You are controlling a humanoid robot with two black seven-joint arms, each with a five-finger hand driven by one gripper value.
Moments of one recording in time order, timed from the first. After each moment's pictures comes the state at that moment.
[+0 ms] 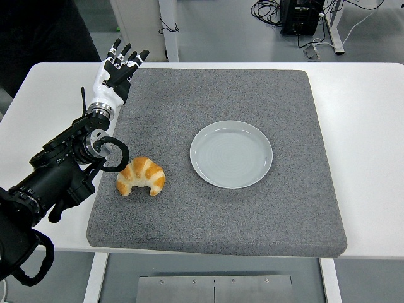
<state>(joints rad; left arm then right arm) -0.93 0.04 -0.69 -0.41 0.04 -0.10 -0.43 -0.08 0.00 0.01 0.15 -0.10 0.02 0.41</state>
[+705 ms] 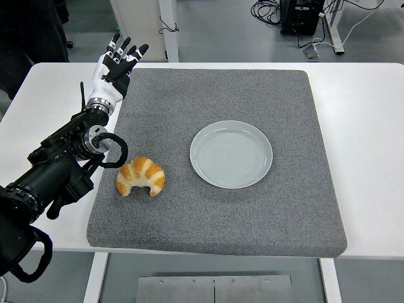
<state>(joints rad) -0.94 0.05 -0.69 -0.42 0.04 -0.10 -0.43 -0.08 0.00 0.01 0.15 -0.10 0.02 0.41</state>
